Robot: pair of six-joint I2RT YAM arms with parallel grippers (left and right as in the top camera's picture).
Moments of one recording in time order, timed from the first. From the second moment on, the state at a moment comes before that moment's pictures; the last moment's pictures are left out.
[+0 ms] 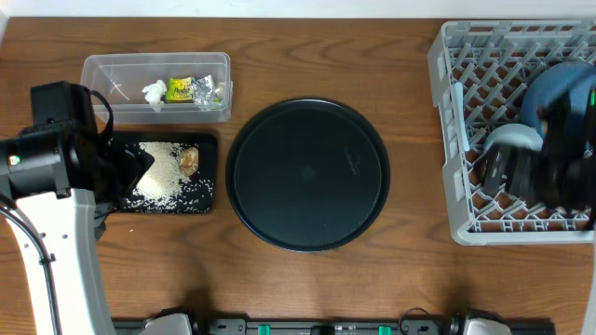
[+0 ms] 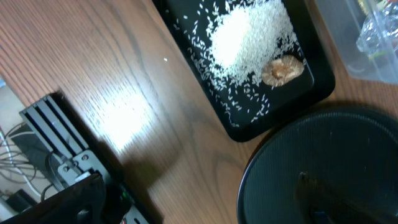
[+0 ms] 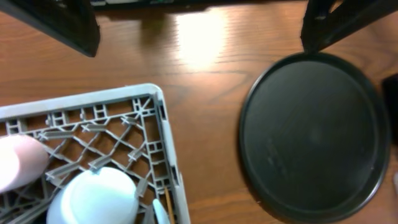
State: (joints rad) left arm 0.23 1.32 1.58 -1.60 -0.11 -0.80; right arm -0.16 1.23 1.65 -1.58 -0.15 0.11
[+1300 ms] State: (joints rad) left arm 0.23 1.32 1.58 -1.60 -0.11 -0.80; right arm -0.16 0.58 1.15 -1.46 -0.12 0.28
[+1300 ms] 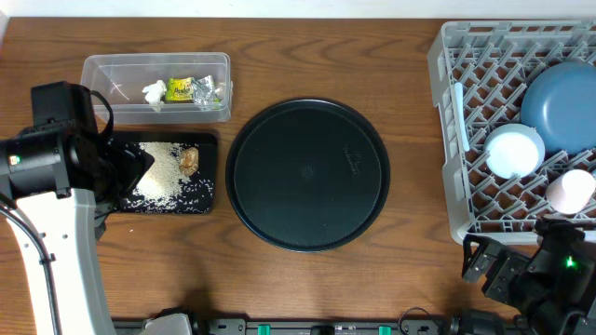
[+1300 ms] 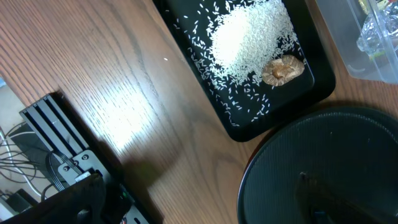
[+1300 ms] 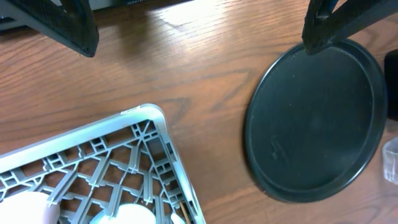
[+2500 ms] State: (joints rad) left arm 0.23 1.32 1.57 -1.60 -0.11 -0.80; right arm 0.04 0.01 0.23 -0.25 -0.16 0.19
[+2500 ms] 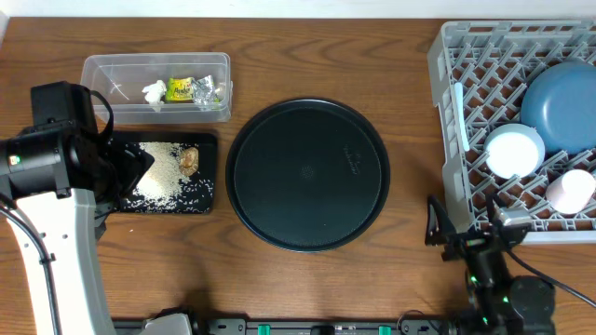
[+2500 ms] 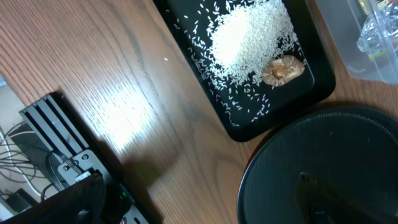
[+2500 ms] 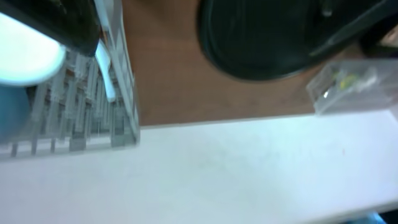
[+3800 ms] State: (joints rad) left arm 0.23 1.32 1.57 -1.60 -0.11 -0.80; right arm 0.04 0.01 0.01 -0.05 -0.18 -0.13
